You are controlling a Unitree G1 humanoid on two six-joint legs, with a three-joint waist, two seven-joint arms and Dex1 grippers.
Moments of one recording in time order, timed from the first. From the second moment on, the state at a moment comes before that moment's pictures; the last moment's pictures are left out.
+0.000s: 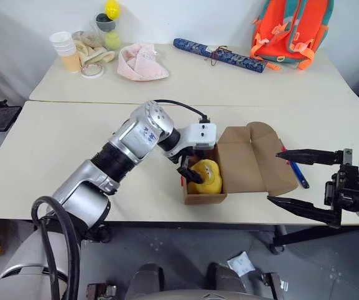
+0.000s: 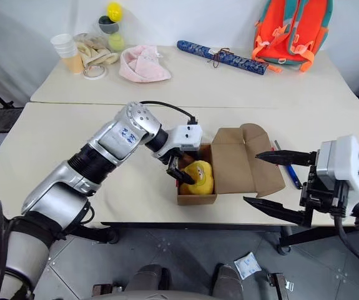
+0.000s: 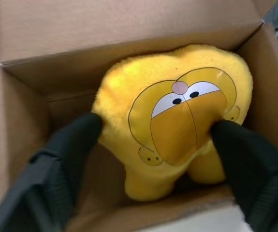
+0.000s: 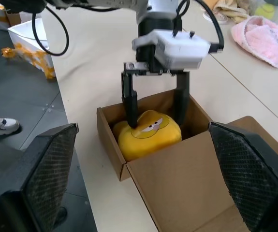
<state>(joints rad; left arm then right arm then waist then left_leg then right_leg) -1.20 0.37 -0.64 0.41 0.01 0.55 -1.27 0.06 -1.03 -0.64 -0.66 0.93 0.61 1.03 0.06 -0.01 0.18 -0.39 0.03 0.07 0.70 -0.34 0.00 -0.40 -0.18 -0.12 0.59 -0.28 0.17</state>
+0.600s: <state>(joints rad) -1.20 0.14 -0.26 0.58 -0.17 0.46 -1.18 0.08 -0.98 -0.61 -0.66 0.87 0.56 1.02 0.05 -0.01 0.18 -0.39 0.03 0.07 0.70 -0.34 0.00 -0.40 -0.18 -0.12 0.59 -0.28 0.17</state>
